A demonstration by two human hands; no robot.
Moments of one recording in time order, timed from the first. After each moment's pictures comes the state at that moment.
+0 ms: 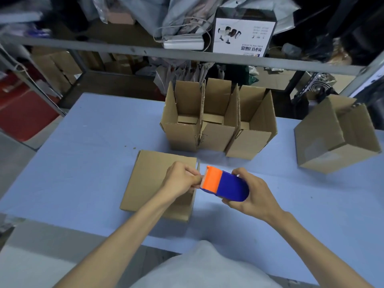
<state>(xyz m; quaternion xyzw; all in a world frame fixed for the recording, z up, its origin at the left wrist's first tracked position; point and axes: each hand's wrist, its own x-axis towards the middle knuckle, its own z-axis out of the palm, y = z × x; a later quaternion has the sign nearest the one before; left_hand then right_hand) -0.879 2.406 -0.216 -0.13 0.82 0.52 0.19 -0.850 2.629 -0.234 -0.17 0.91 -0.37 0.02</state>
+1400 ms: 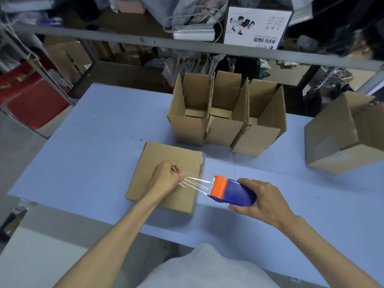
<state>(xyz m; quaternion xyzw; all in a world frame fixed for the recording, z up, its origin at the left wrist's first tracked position) -0.871 2.370 -0.254 -0.20 0.88 0.40 0.13 -0.839 2.641 -0.243 -0.17 0.95 -0.25 0.06</state>
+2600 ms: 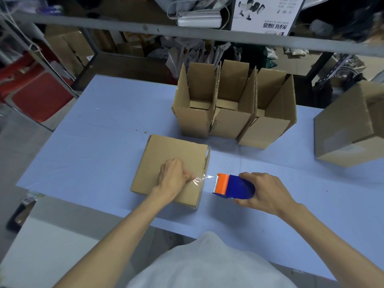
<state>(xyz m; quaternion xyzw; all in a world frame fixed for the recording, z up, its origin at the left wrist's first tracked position) -0.864 2.369 -0.270 -0.13 0.94 0.27 0.14 -0.851 2.635 -0.251 -0.21 0.96 -0.15 0.14</state>
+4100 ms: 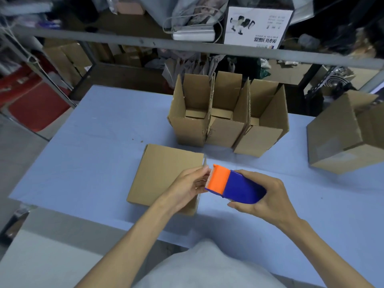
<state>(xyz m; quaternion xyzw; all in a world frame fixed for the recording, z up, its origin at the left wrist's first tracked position) -0.858 2.407 -0.232 -0.13 0.57 0.76 0.28 -0.837 2.629 -0.214 -0.16 0.88 -0.45 -0.01</state>
